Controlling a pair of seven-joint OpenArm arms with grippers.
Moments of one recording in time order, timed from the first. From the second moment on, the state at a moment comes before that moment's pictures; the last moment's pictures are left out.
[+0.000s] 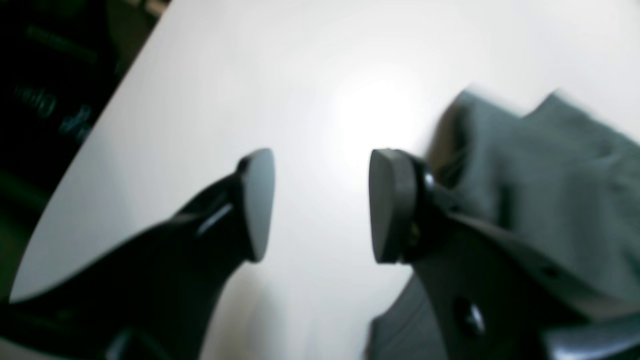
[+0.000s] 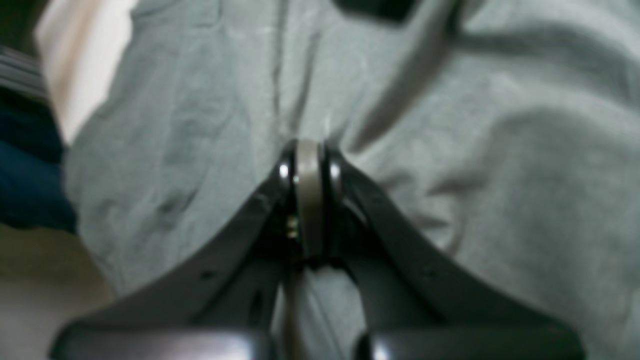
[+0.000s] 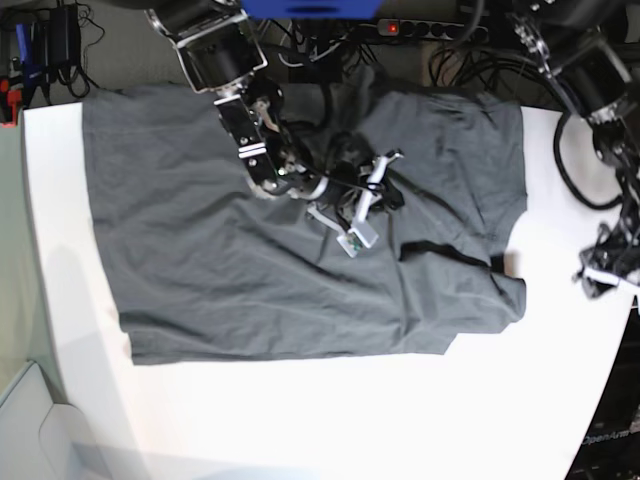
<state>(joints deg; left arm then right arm) -11.5 -18.1 -34.6 83.6 -21.2 -16.9 50.7 5.9 -7.1 -19.2 61.8 14.1 27.7 -28.4</state>
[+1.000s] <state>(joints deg) -28.4 -13.4 -15.1 50.9 -20.8 -16.5 36.1 -1.5 0.4 -19.5 73.1 15.3 28.6 -29.9</state>
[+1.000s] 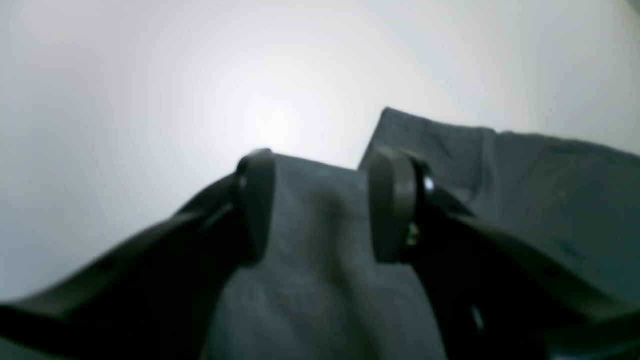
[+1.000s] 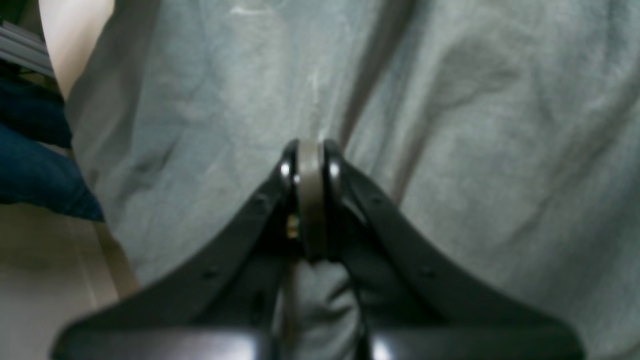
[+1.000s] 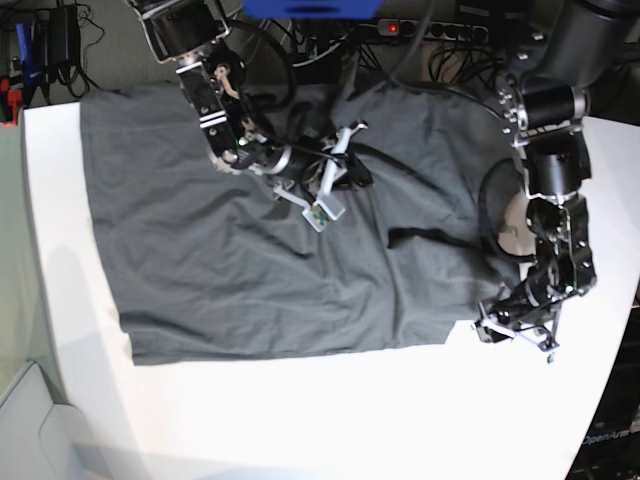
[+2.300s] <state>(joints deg) -30.6 -12.4 -15.1 38.8 -20.7 -16.0 29.2 -0.9 0.5 -19.5 73.1 15.3 28.6 -30.7</state>
